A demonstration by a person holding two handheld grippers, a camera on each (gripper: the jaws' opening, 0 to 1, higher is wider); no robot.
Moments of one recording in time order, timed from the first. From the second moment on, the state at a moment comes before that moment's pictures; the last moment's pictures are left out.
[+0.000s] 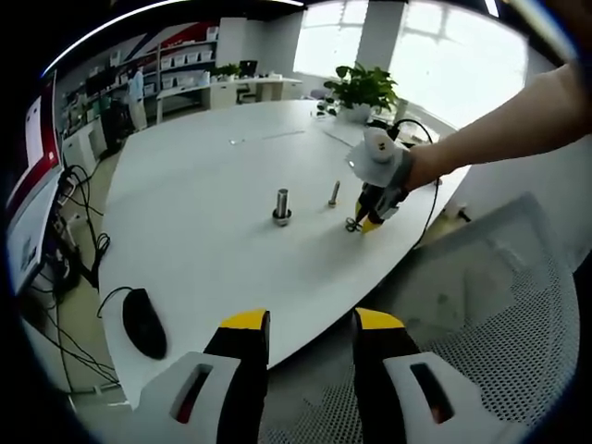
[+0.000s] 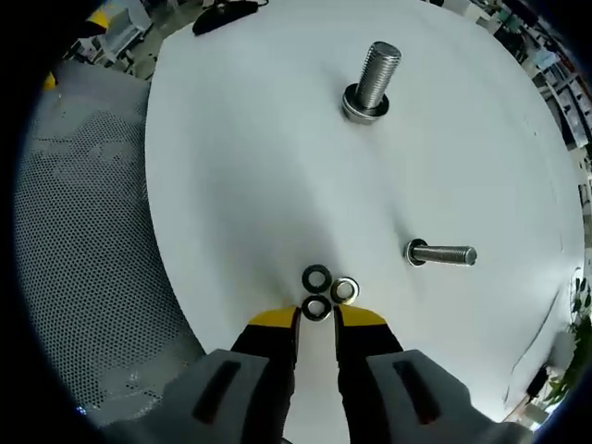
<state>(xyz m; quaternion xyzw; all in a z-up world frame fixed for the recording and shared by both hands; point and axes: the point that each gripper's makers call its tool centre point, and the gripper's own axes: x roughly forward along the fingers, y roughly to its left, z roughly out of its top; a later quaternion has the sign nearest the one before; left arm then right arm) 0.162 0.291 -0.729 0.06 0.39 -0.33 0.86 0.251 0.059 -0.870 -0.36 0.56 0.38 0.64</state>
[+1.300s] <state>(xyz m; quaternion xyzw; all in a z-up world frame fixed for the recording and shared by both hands) 0.163 0.292 -0.728 0.06 0.39 -0.33 0.86 0.250 0.060 -0.870 -0.31 0.57 0.31 0.70</state>
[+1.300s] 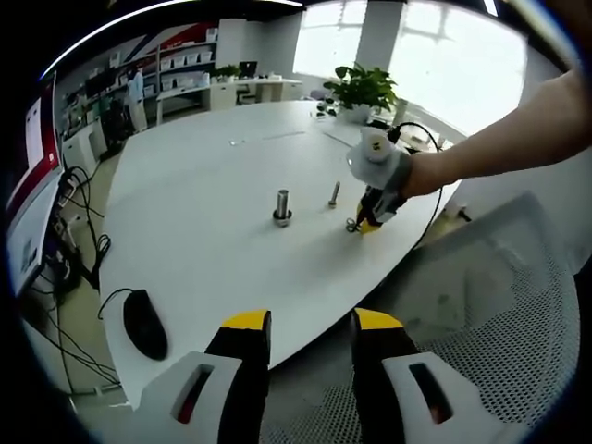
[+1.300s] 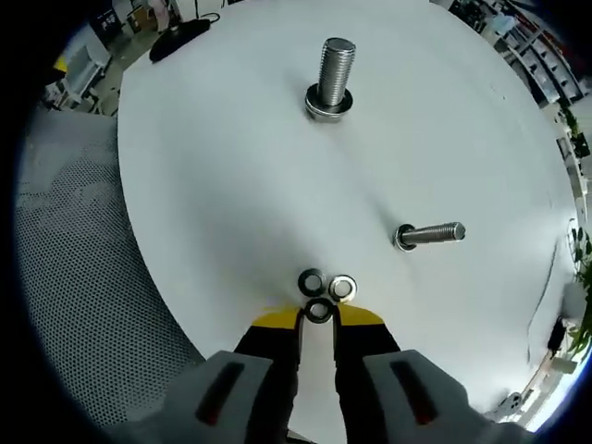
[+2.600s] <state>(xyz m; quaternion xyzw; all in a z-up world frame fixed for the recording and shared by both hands) 0.164 0.293 -0.728 0.05 0.38 -0.33 0.86 0.251 0.048 -0.864 -0.24 0.53 0.29 0.76</state>
